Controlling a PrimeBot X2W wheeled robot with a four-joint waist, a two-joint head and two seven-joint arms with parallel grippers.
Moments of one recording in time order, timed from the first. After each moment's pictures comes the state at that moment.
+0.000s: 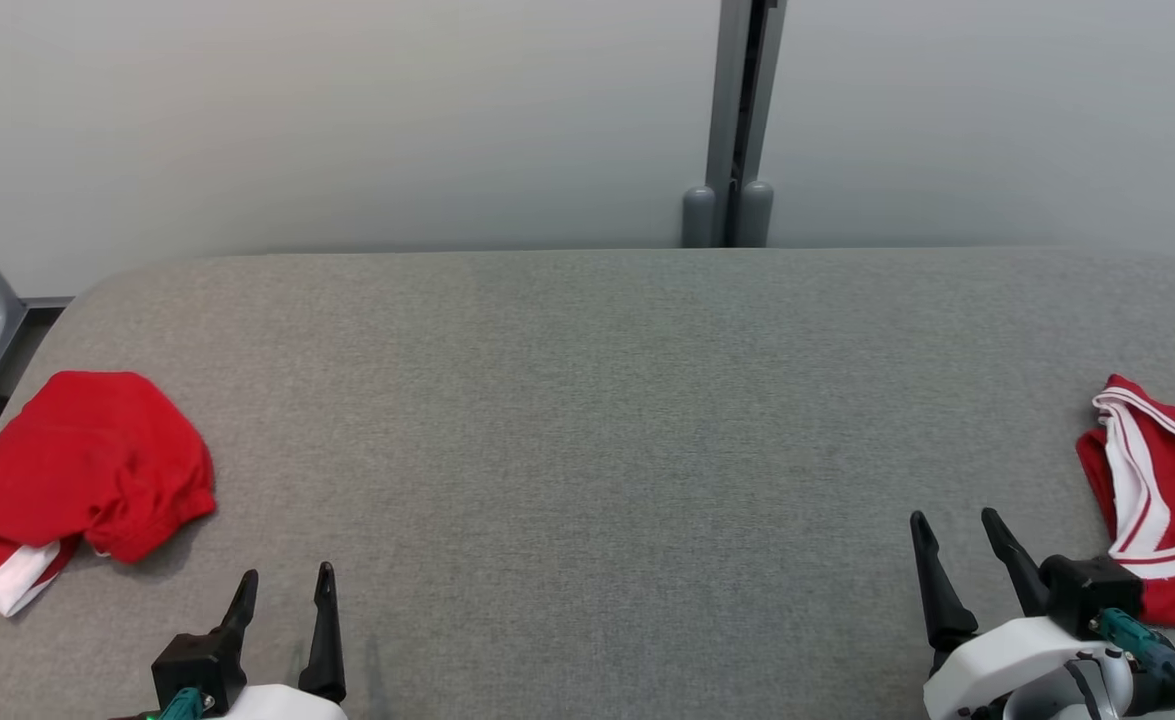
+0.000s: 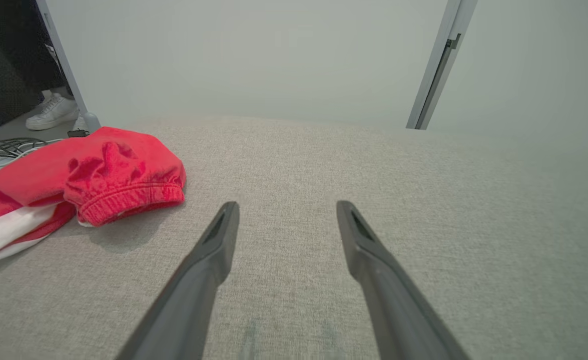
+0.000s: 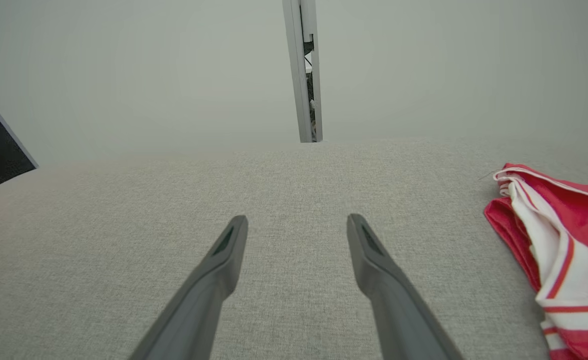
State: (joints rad) left arm -0.02 0.05 -0.03 0.44 -0.20 0.04 -0.26; right arm -0.15 -0.05 0.05 0.53 0.19 0.13 -0.26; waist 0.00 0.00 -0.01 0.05
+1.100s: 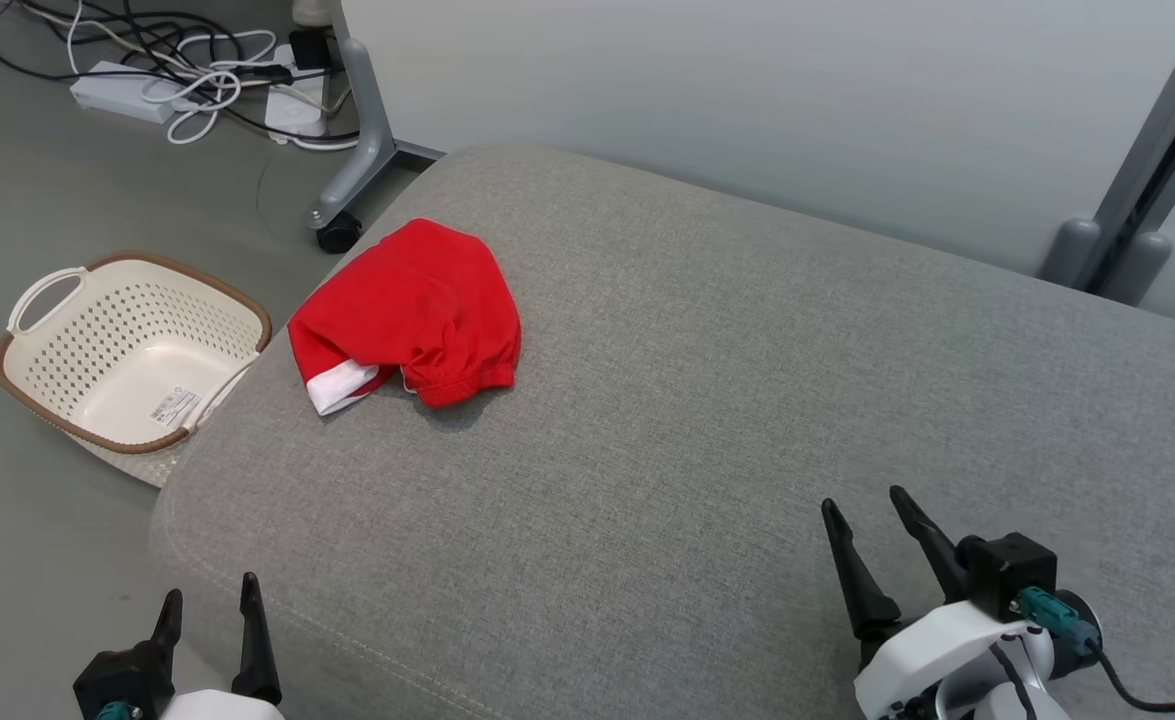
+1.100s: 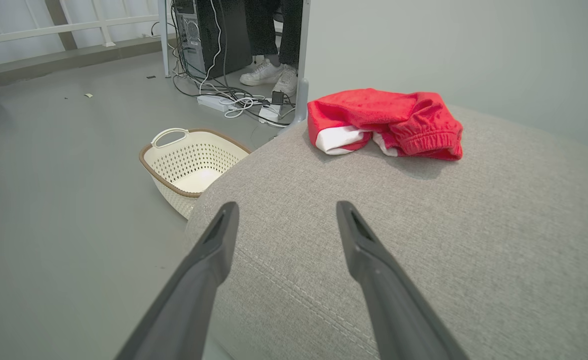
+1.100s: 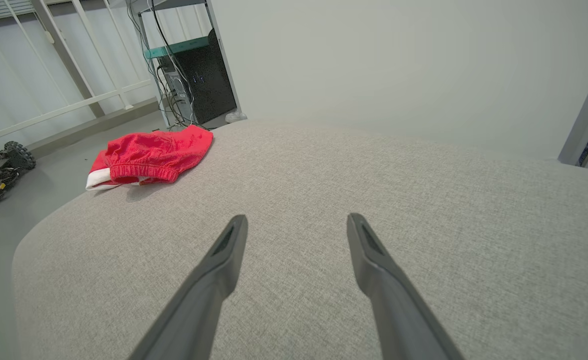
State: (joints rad) left arm -0.02 0.05 0.10 0.48 -0.19 0.03 -0.26; right arm -0.20 -0.05 0.22 0.51 0.24 0.13 -0.26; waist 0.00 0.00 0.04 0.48
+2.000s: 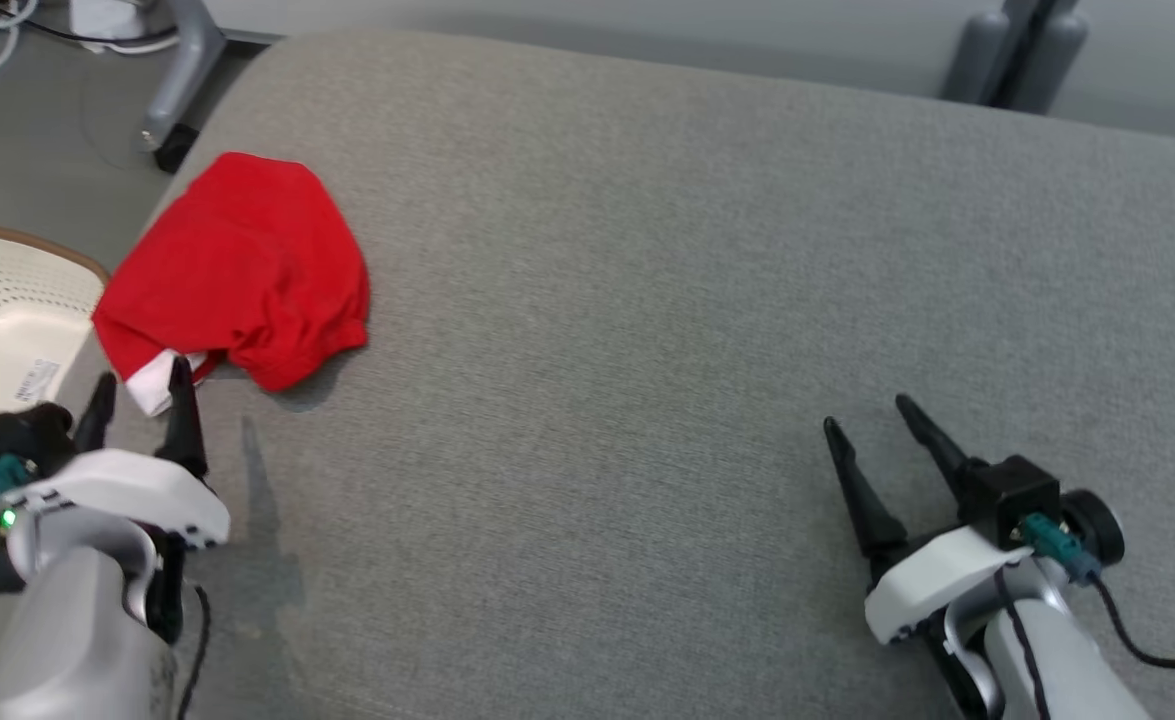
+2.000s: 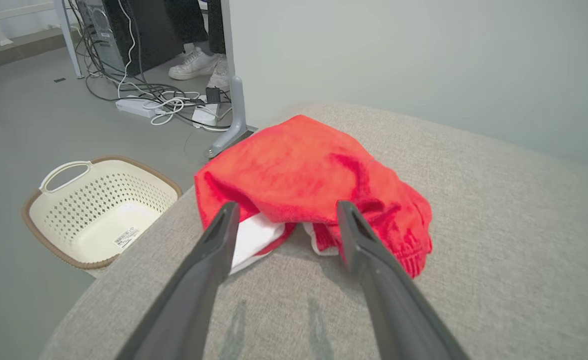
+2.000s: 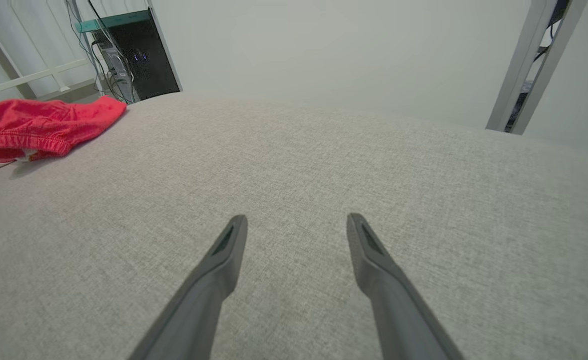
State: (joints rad) left arm -0.52 0.15 0.15 0.89 -0.24 -0.11 -0.26; right arm -0.30 -0.07 0.22 0.48 0.11 0.13 -0.26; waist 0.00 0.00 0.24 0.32
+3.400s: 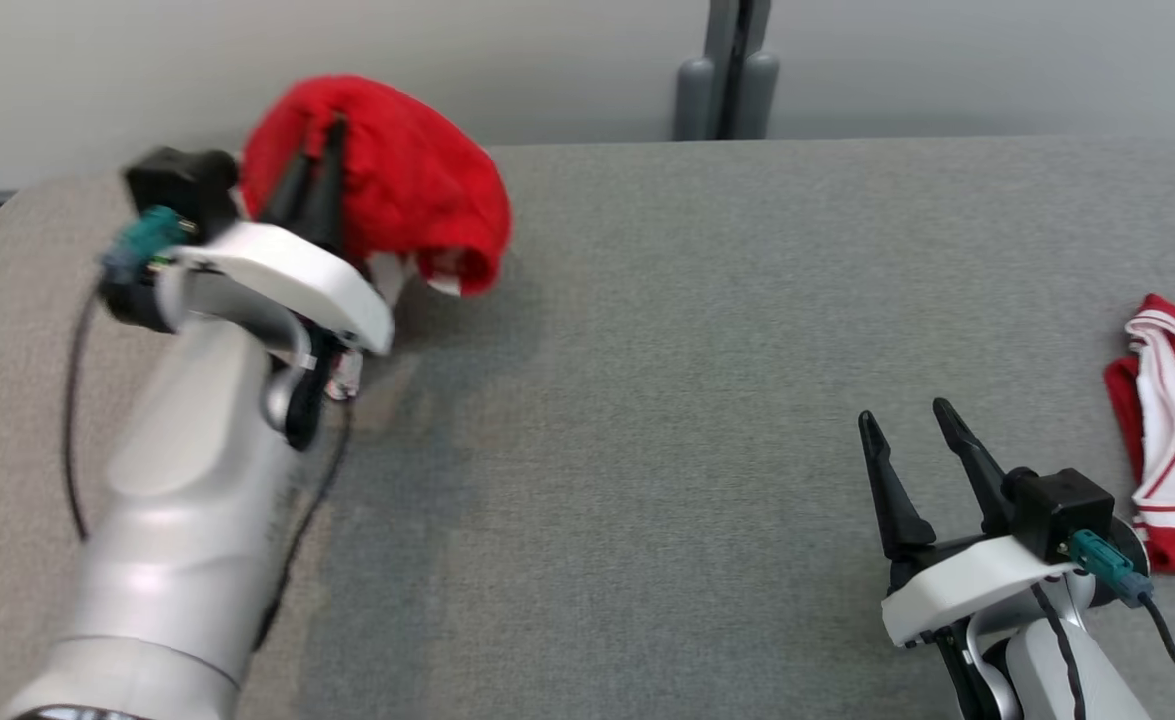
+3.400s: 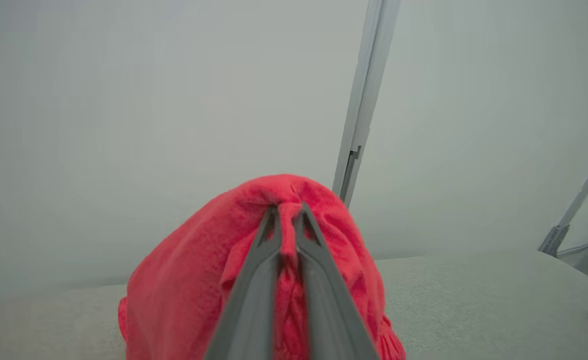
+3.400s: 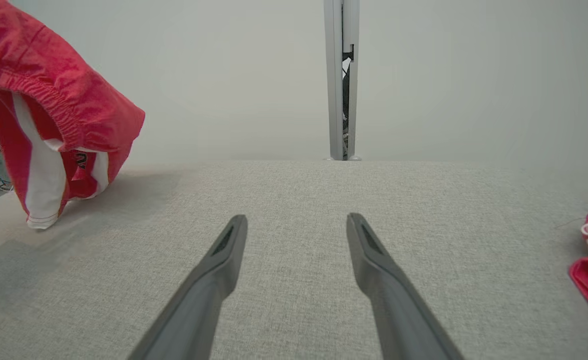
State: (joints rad) left arm -0.88 0.10 -0.27 0.91 -0.45 -0.13 -0.26; right arm -0.25 -0.05 0.14 0.41 0.18 0.13 -0.26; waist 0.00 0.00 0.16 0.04
